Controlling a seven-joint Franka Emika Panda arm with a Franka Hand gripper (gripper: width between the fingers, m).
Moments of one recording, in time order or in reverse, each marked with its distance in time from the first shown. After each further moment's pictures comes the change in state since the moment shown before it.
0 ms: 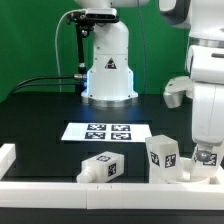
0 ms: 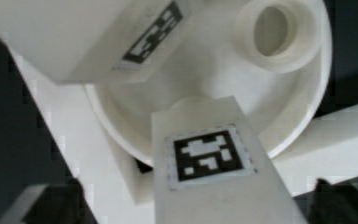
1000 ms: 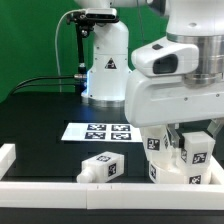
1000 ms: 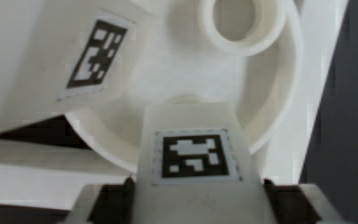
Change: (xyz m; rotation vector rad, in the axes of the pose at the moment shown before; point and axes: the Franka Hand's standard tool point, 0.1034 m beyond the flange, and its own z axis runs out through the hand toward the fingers) arm -0.021 0.021 -0.013 0.135 0.002 1.158
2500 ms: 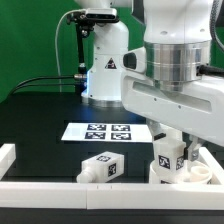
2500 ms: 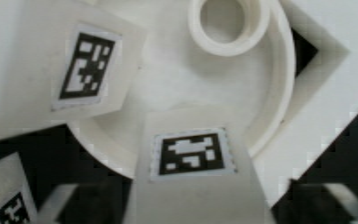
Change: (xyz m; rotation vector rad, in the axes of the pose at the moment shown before) arm -0.006 0.025 0.005 0.017 0.054 0.976
